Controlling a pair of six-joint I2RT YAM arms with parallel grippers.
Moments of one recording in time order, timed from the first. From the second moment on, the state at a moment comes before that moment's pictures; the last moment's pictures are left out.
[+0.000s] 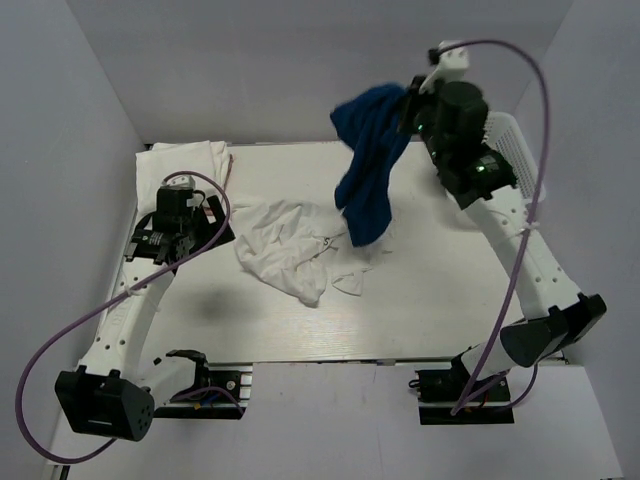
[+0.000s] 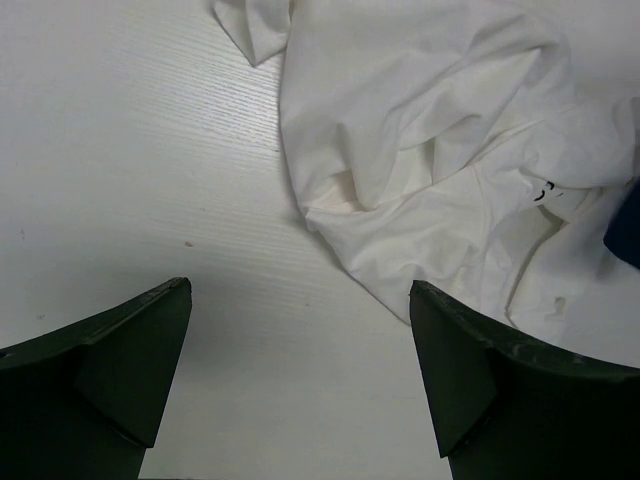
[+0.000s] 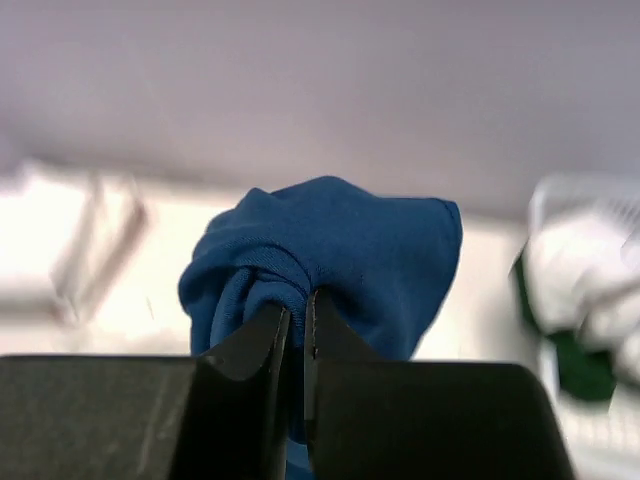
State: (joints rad) left arm -0.13 1.09 1.05 -0.76 -0.07 -0.43; right arm 0.50 1.49 1.69 -0.38 0.20 0.14
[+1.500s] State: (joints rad) left arm -0.14 1.32 1.01 -0.70 0.04 -0.53; right arm 0.03 1.69 1.73 -0.51 0.18 0.14
